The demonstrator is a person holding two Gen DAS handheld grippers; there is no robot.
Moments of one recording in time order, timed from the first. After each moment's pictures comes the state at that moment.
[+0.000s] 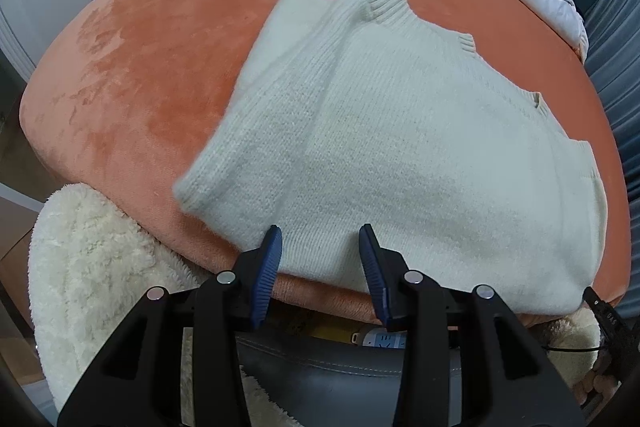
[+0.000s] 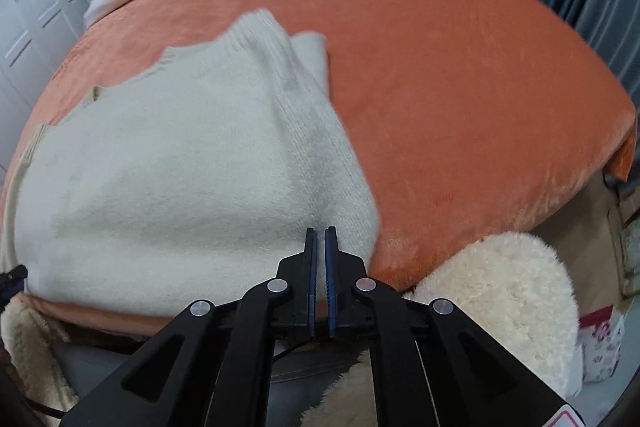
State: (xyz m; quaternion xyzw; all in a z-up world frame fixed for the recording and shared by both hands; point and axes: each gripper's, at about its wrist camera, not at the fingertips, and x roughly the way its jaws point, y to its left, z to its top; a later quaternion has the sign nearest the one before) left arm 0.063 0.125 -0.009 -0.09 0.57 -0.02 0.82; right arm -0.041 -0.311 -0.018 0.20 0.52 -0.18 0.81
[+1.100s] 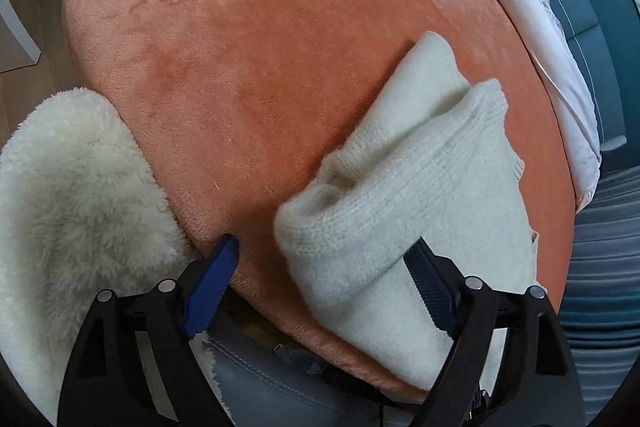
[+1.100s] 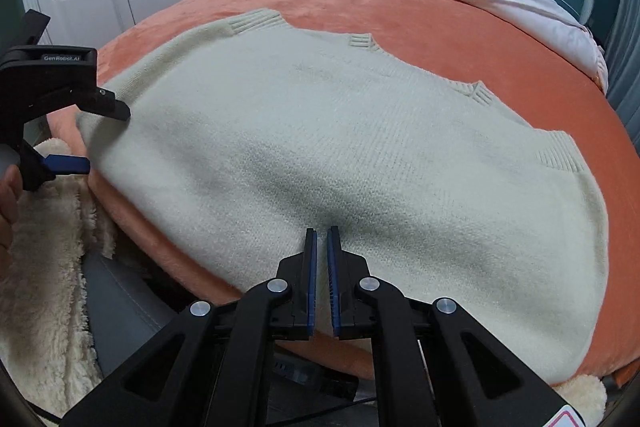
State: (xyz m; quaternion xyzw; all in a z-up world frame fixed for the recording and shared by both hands) left arm 0.078 0.195 -0.031 -0.35 0.56 0.09 0.75; right arm 0.006 -0.090 -0.015 -0.07 0.48 0.09 0.87
